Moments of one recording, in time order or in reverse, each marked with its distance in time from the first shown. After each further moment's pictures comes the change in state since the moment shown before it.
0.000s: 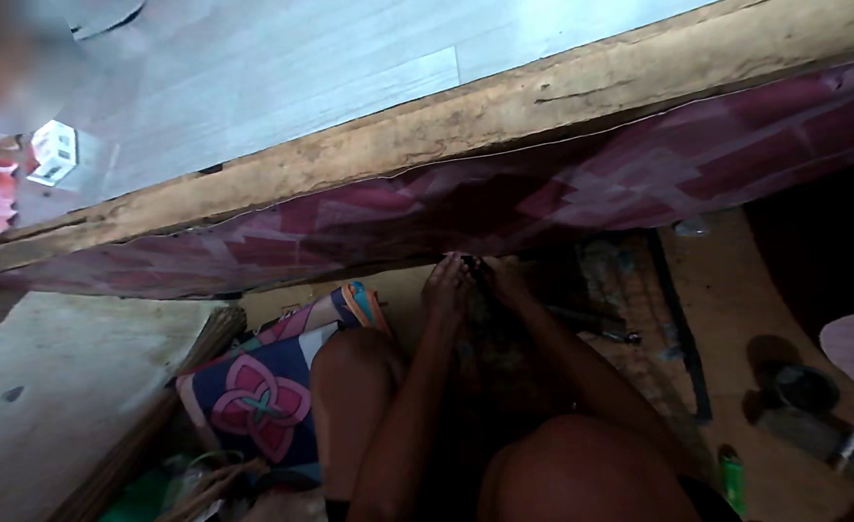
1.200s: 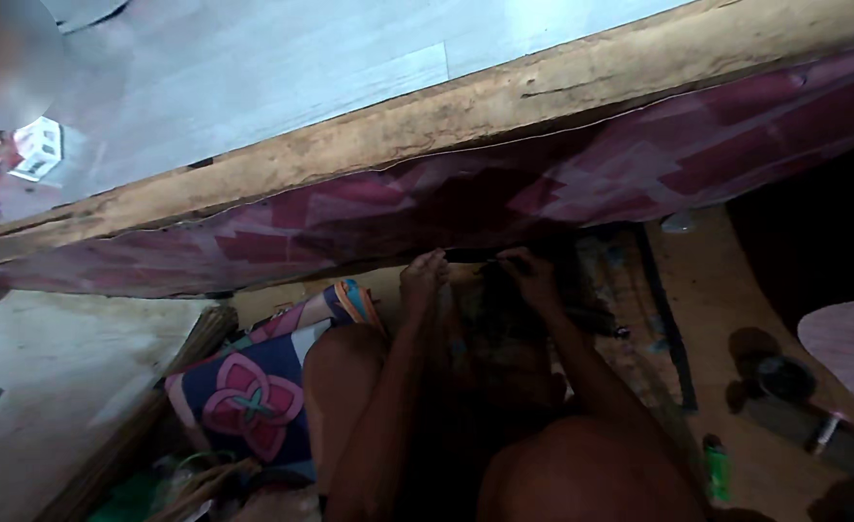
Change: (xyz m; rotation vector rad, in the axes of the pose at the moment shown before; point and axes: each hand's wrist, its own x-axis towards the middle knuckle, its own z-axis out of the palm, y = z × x) left_hand -0.007 0.030 -0.018 0.517 -0.037 0.168; right_hand -0.038 -0.024 -0.052 -0.576 0.034 -0.375
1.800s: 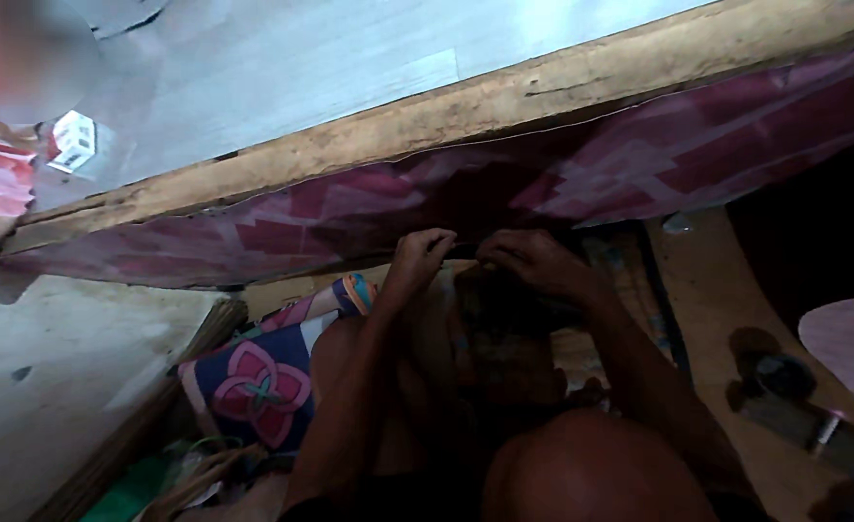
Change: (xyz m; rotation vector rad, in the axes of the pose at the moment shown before) left_hand -0.002 0.050 -0.037 0.700 -0.326 0.672; right_hand 0.019 -0.102 -0.036 -0.320 -0.520 -0.476
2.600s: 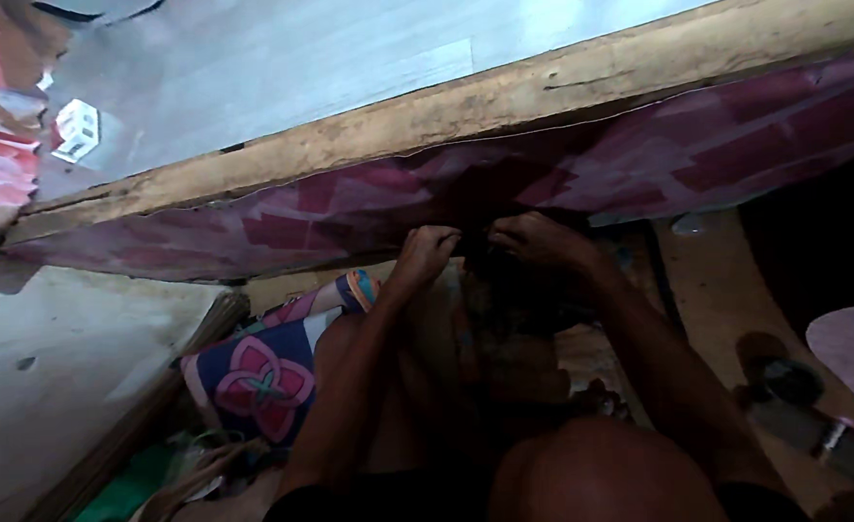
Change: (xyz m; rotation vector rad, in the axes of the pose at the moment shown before) left_hand 0.012 -0.002 -0.001 0.174 -0.080 -0.004; right_hand 0.033 0.027 -0.011 -0.152 -0.238 0.133
